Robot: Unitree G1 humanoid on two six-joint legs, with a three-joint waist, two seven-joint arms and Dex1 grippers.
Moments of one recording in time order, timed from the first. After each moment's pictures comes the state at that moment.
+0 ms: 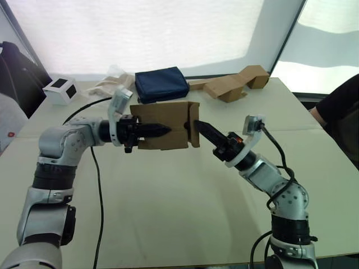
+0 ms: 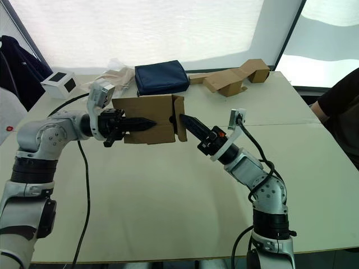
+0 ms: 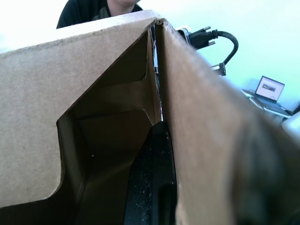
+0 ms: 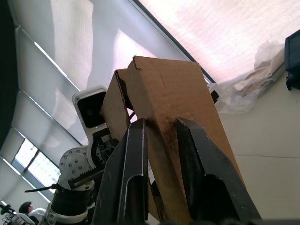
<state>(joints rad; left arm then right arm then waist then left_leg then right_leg) -0.82 0.63 0.03 0.10 -0.77 0.89 -1.26 -0.40 -0.19 -0.19 -0.27 1.24 0.81 0.38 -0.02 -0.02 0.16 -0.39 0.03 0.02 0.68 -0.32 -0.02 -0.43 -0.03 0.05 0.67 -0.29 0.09</state>
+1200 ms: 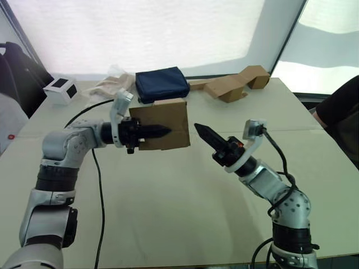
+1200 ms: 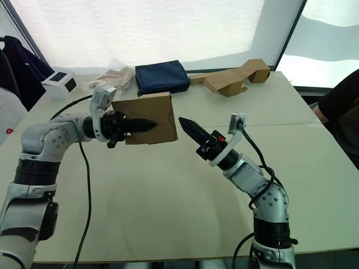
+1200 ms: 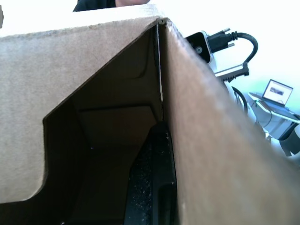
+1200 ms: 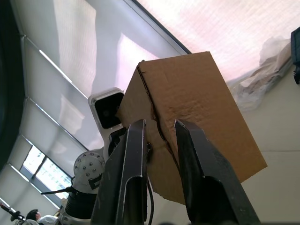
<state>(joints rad) -0.80 0.62 0.03 0.11 -0.75 0.87 -1.24 -0.33 -0.21 -0.19 -0.34 1.35 0.79 0.31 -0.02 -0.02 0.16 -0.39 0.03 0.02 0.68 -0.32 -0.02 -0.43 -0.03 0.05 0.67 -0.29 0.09</state>
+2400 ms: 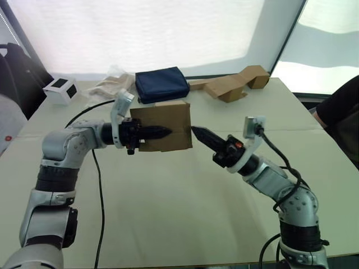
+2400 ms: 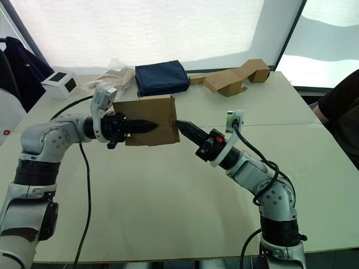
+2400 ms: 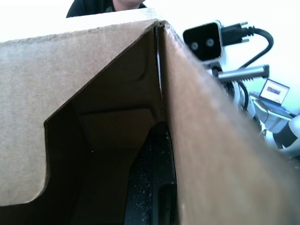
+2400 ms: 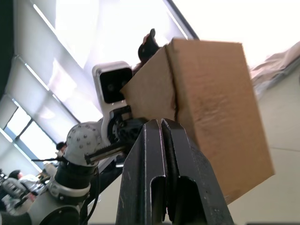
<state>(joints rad) -0.80 0.62 0.03 0.10 -0.76 0.89 -1.24 -0.37 -0.30 -0.16 -0.39 1.28 0.79 0.33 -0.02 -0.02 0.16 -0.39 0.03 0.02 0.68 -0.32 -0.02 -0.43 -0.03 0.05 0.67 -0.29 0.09</state>
